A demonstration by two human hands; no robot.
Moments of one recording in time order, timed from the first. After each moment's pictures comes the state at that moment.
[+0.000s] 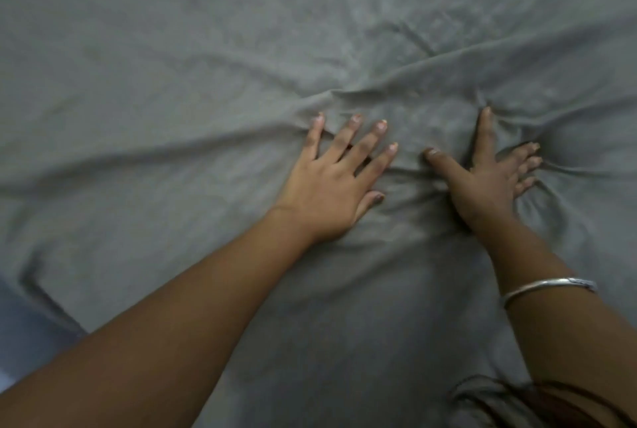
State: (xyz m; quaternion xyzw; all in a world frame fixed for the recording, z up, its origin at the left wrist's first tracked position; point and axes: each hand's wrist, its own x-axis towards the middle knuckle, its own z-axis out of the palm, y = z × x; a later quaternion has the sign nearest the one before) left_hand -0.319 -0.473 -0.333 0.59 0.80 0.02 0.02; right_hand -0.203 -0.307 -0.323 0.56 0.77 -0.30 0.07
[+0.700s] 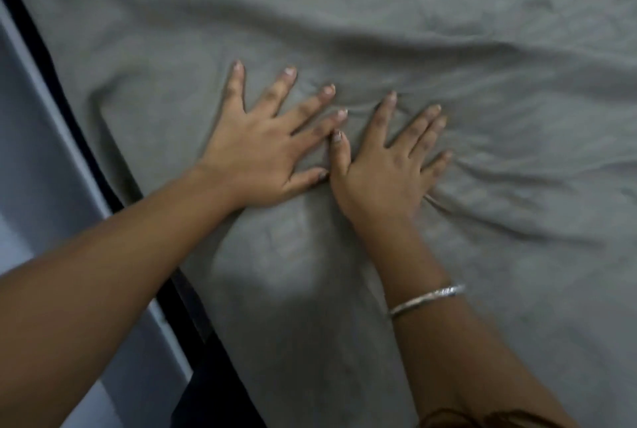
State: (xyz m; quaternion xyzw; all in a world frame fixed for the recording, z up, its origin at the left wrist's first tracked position) left_hand -0.326 -0.651 -0.340 0.45 0.89 -0.01 0.04; right_hand -0.253 -0.513 -0.331 0.30 0.94 -0.07 0.13
